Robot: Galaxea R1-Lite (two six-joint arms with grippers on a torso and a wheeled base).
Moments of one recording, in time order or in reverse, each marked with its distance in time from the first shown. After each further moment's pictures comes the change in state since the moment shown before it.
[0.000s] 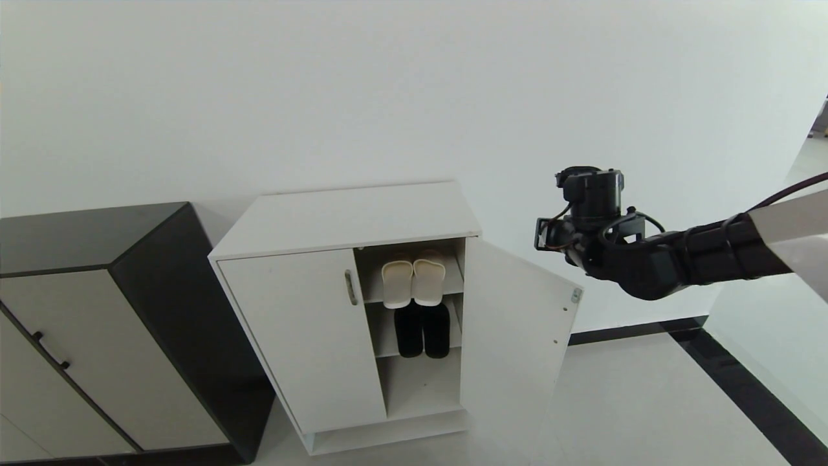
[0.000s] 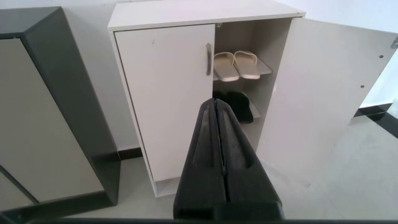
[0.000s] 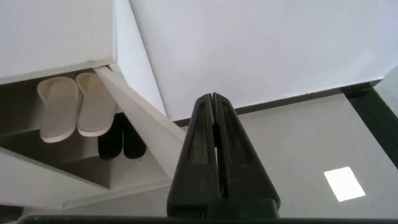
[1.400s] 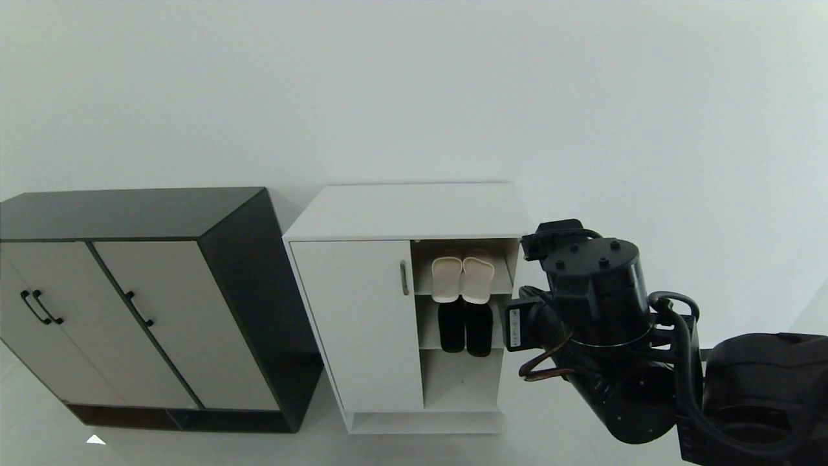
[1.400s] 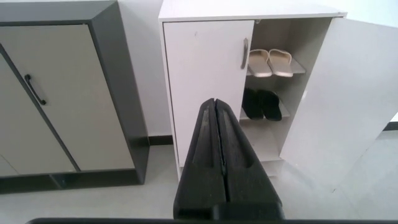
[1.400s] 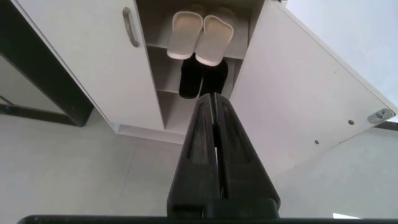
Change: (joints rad) left arm 0.000 0.000 0.000 0.000 -0.001 0.001; right arm 0.474 -0.356 0.517 -0.071 -0.257 0.044
